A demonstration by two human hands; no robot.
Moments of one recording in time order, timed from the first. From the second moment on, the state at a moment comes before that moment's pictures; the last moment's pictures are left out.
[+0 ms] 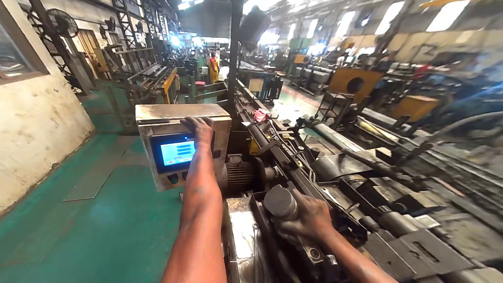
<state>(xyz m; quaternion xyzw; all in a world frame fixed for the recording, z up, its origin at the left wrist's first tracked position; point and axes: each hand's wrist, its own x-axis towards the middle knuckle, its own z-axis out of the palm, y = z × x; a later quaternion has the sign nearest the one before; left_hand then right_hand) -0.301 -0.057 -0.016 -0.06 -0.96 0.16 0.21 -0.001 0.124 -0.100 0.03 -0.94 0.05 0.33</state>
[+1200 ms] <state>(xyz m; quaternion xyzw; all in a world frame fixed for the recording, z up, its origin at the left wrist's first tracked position) -0.297 -0.062 -0.015 -0.07 -0.96 0.18 0.20 0.001 0.120 -0.096 0.01 -0.95 0.08 0.31</state>
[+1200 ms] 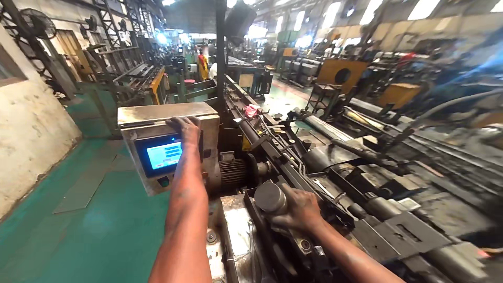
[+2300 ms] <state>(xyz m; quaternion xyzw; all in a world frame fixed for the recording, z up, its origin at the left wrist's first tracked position) -0.311 -0.075 -0.027 -0.08 -0.97 -0.11 0.20 -0.002 0.121 -0.087 0.02 -0.97 0.15 0.18</state>
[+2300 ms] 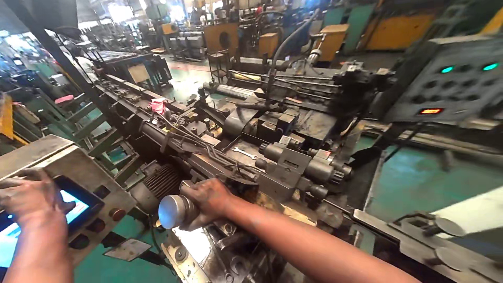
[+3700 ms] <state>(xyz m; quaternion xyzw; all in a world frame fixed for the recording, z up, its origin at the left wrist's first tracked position) -0.305 -0.078 -0.024 -0.14 -0.97 0.08 0.18 -0.003 0.122 -0.088 0.03 -0.97 0.15 0.20</state>
